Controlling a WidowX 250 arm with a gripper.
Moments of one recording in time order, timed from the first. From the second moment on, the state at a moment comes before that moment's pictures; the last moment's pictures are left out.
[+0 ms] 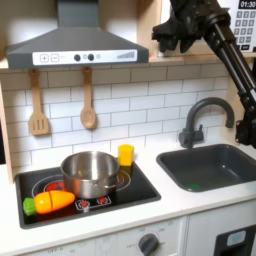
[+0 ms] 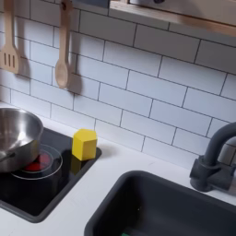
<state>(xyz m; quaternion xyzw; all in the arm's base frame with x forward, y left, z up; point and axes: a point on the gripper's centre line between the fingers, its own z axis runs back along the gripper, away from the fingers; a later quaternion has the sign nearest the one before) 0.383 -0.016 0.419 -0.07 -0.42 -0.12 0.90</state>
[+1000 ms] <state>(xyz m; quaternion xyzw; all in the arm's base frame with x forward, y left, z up) 0.381 -0.019 0.417 -0.07 -0.43 -0.12 0.89</state>
